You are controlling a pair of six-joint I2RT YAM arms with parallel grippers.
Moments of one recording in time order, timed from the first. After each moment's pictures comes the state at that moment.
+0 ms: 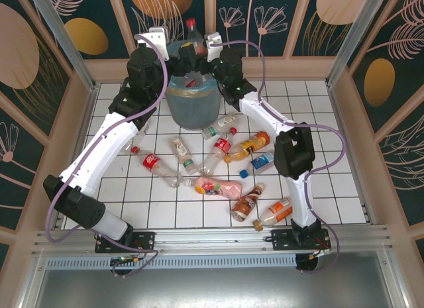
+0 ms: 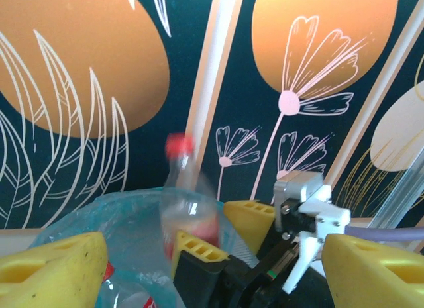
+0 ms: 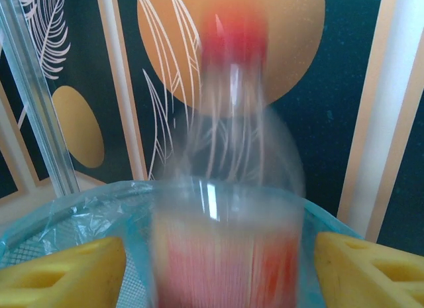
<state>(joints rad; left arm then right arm) -0.51 1.54 1.68 -0.15 -0.22 -0.27 0.57 2.16 1.98 0.23 -0.04 0.01</state>
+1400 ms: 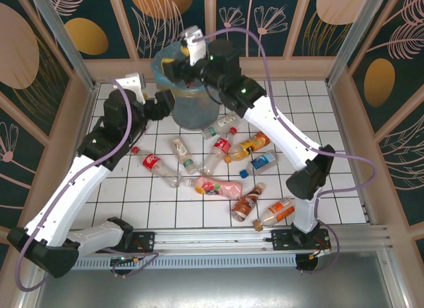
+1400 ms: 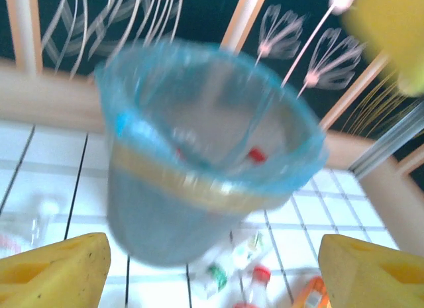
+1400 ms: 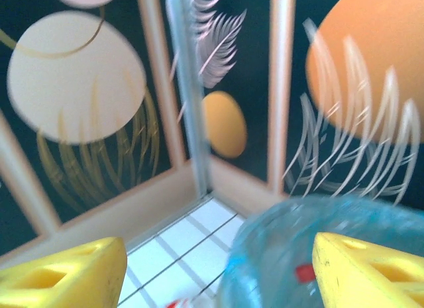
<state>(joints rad) -0.49 1.12 1.25 -0.47 -0.17 -0.51 0.80 1.87 2.08 -0.28 -0.11 0.05</state>
